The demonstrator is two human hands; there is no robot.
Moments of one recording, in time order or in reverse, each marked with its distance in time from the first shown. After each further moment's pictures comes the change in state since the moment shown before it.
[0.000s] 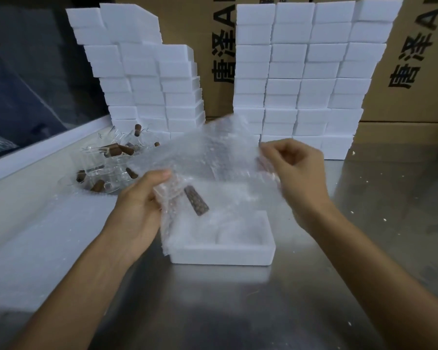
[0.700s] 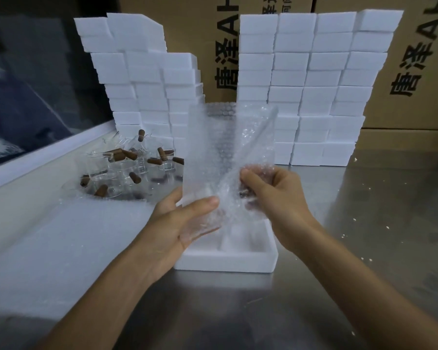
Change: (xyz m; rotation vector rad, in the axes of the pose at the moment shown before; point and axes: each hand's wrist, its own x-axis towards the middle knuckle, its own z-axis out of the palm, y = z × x) left_hand -0.017 -0.020 0.025 0.164 -0.125 -0.076; right_hand -0.015 0.013 0.021 0.164 -0.127 0.216
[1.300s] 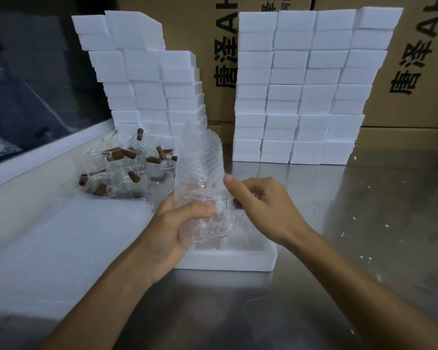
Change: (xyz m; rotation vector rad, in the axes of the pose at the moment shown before) left_hand -0.005 0.002 0.004 -0.030 -0.103 0.012; right_hand -0.007 0.005 -0.002 -0.570 -0.183 -0.269
